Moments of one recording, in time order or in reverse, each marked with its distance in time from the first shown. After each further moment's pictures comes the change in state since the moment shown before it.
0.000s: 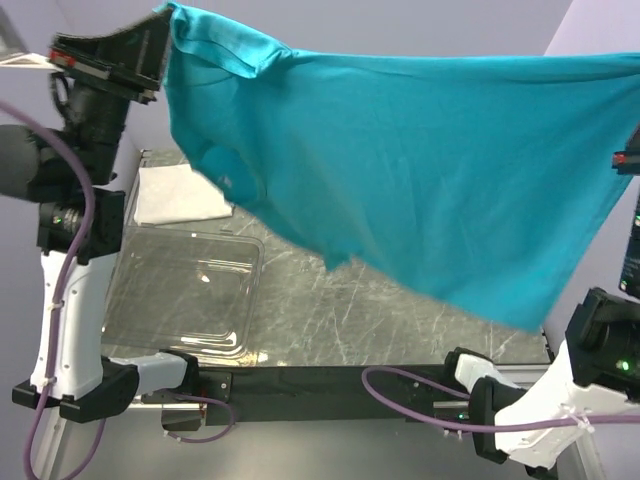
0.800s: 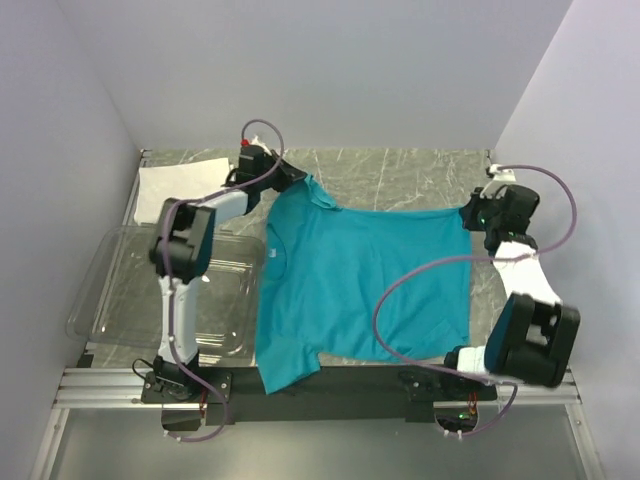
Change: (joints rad) left arm -0.030 0.892 -0.488 0.233 0.144 -0.089; right arm 0.061 0.209 -1.508 0.492 -0.199 -0.080
